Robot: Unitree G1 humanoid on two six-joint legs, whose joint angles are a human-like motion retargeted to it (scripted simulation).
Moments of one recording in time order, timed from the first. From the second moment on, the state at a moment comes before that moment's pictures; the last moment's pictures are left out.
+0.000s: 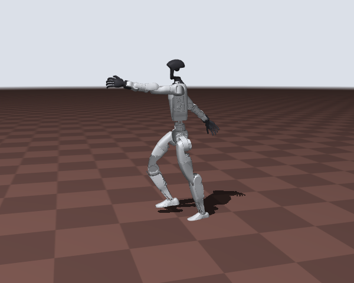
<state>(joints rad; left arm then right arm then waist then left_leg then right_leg) -1.61 0.50 -0.34 1.44 -0.09 -0.14 -0.12 0.64 -0.25 0.12 1.70 0.25 -0.05 0.33 -0.19 -0.01 0.02 0.26 0.02 0.22 -0.09 -0.26 -0.09 -0.64 -0.15 -0.24 1.13 -0.39 -0.04</state>
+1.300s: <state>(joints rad) -1.50 0.35 -0.33 1.44 -0.13 -0.15 -0.14 0.59 -0.24 0.05 1.70 0.32 -0.03 0.31 -0.20 0.03 0.02 0.31 0.03 0.18 -0.07 -0.27 -0.10 -0.45 -0.16 -0.31 0.68 -0.36 0.01</state>
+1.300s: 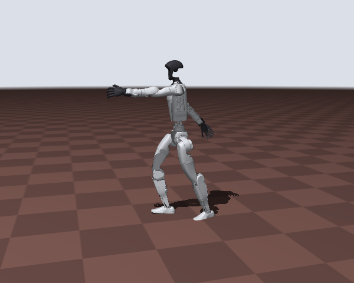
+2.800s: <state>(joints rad) -0.52 0.18 -0.09 1.64 0.02 -0.11 -0.37 -0.38 -0.28 0.15 1.66 0.06 -0.03 0.15 0.08 -0.12 0.05 -0.09 0.04 0.19 1.00 -0.51 0.00 0.02 -0.21 -0.06 -0.06 0.01 0.15</state>
